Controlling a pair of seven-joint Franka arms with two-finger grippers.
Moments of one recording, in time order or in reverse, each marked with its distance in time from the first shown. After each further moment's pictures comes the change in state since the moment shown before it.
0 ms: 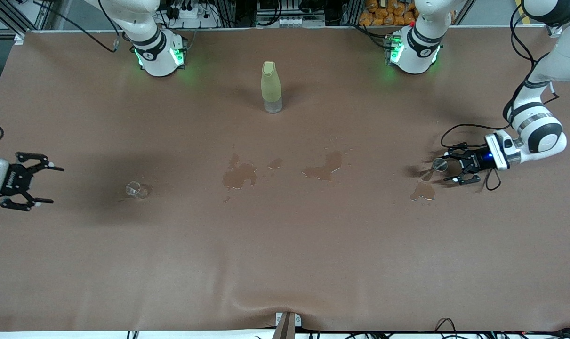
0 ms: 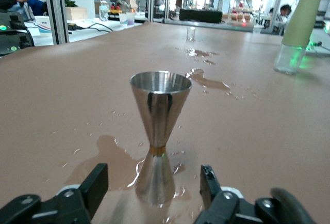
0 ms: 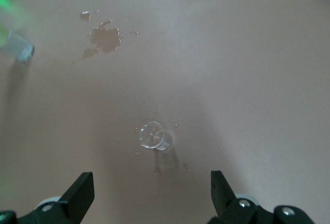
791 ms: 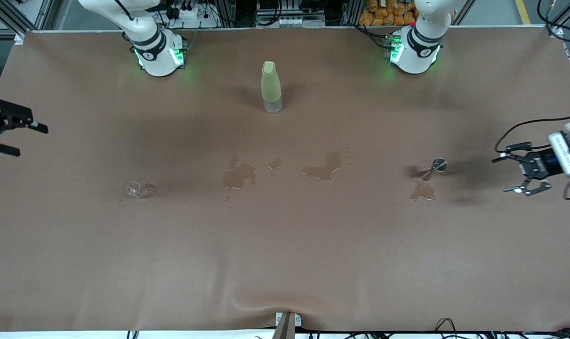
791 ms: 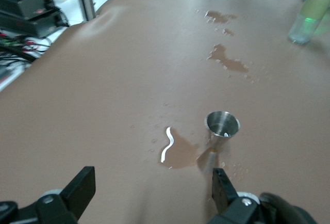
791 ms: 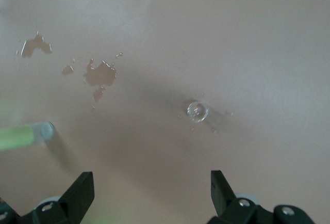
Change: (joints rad) left arm -0.009 -0.271 0.002 0.211 0.269 0.035 -0.397; right arm 0.297 -0.310 -0.127 0.000 -0.209 -0.140 0.940
